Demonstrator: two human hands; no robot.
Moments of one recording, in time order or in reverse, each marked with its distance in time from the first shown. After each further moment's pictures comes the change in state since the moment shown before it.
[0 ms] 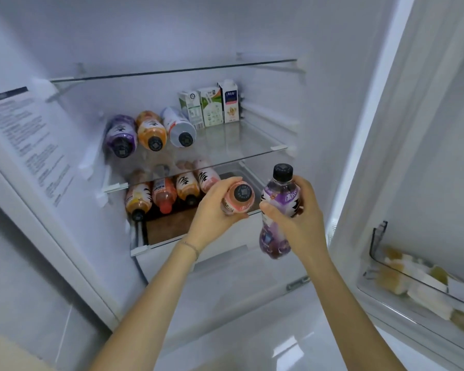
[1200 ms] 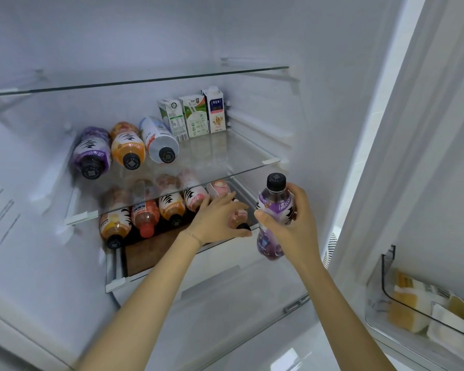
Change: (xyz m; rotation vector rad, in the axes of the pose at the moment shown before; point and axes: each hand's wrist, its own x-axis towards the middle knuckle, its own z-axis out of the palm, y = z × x) left_hand 0.067 -0.065 0.033 0.591 -0.523 0.032; right_hand 0.044 0.034 0.012 -0.010 0.056 -0.016
